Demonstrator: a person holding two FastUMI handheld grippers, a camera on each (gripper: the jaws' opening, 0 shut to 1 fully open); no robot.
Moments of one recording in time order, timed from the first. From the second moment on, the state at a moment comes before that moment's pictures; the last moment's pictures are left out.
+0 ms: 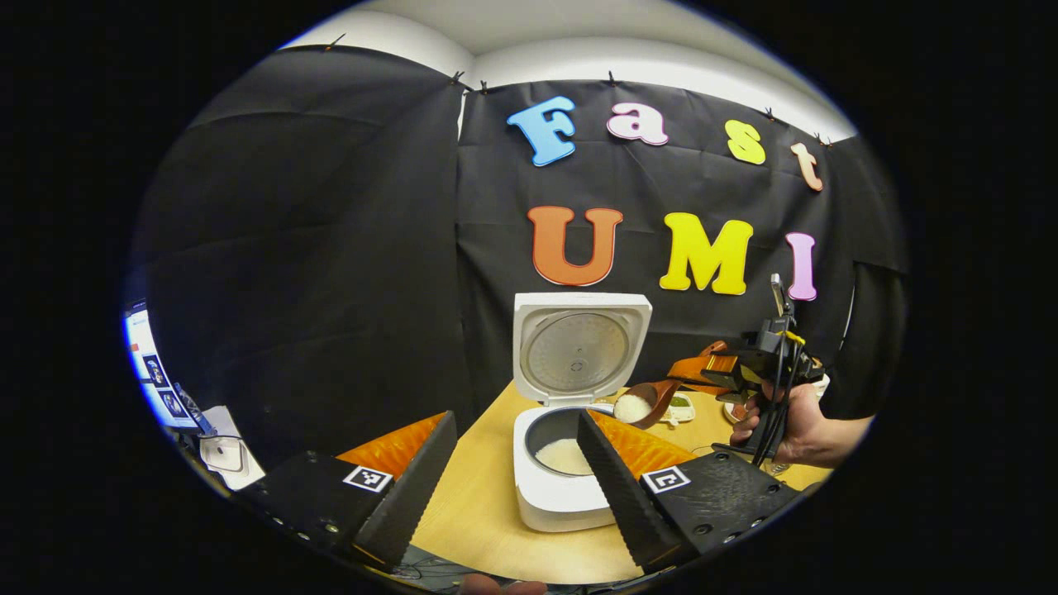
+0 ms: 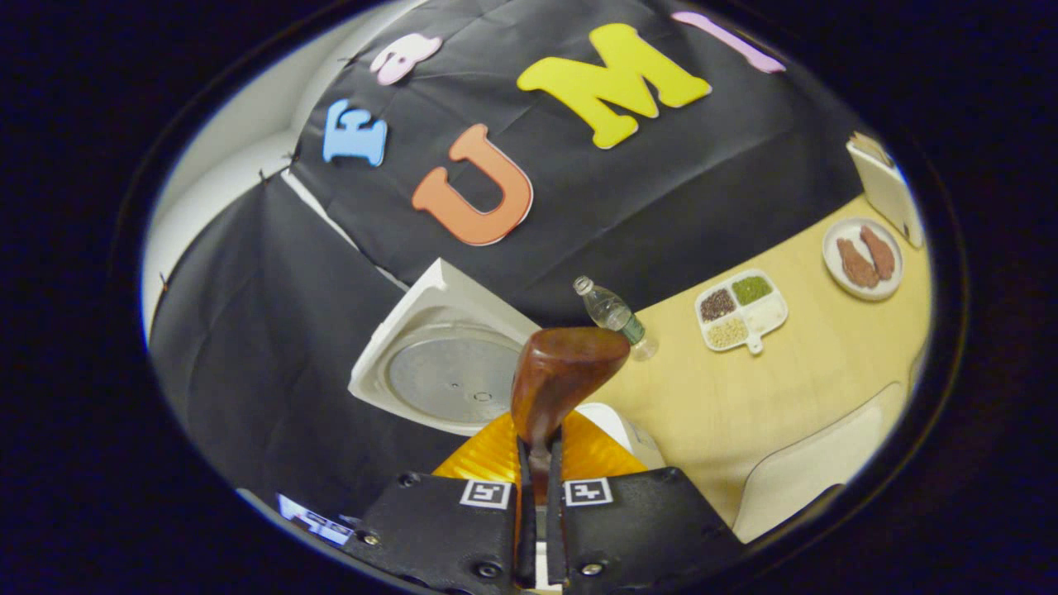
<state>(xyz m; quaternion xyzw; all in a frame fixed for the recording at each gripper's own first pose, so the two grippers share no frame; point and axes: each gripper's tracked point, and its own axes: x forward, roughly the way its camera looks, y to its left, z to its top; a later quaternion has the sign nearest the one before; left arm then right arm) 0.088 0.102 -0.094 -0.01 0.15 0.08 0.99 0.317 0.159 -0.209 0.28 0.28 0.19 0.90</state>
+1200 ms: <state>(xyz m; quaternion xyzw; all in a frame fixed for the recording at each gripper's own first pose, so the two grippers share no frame) 0.094 0.136 -0.103 -0.03 0.14 0.10 0.99 0.293 0.235 -0.172 -0.21 0.11 0.30 0.93</state>
